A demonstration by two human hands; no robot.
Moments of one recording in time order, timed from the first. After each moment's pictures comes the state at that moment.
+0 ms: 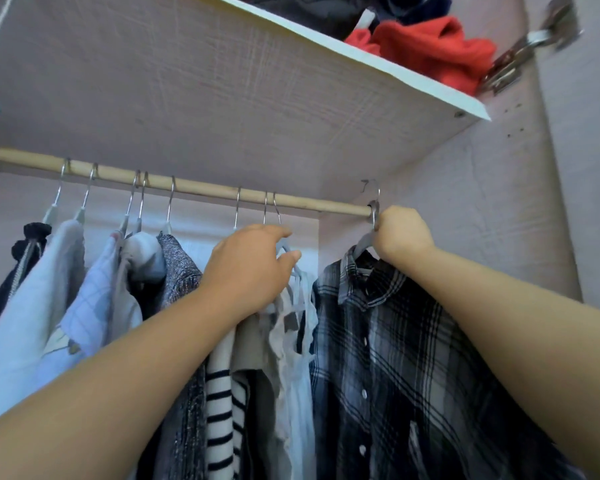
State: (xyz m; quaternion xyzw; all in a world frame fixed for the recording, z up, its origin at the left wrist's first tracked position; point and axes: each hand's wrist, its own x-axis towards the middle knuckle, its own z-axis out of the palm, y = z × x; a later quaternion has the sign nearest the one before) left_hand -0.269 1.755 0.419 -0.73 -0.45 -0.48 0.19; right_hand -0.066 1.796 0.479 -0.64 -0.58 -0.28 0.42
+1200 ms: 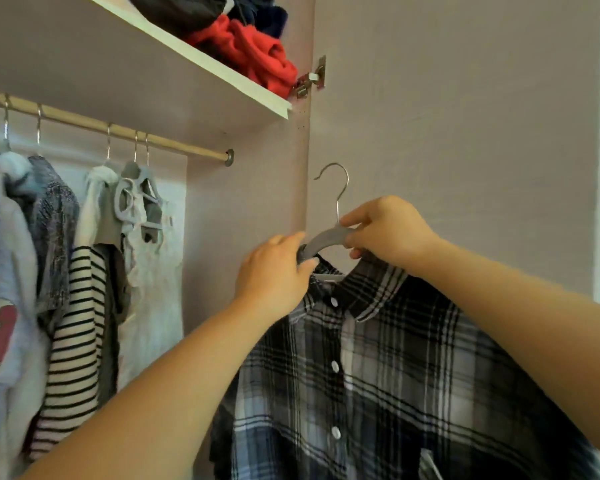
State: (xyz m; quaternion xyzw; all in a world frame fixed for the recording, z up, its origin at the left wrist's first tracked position) left_hand -0.164 1.526 0.311 -0.84 -0.28 -0.46 -0.01; right_hand -0.049 1.419 0.370 -0.72 -0.55 -0.16 0.39
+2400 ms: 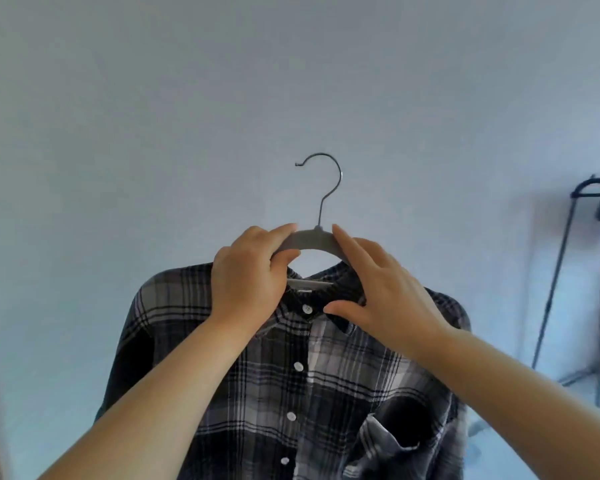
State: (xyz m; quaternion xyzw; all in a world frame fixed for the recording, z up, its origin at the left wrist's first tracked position) left_hand -0.004 1.042 0.241 -0.75 0.27 -0.52 -0.30; right_hand -0.065 0.868 0.236 -0.91 -0.18 -0.37 0.09
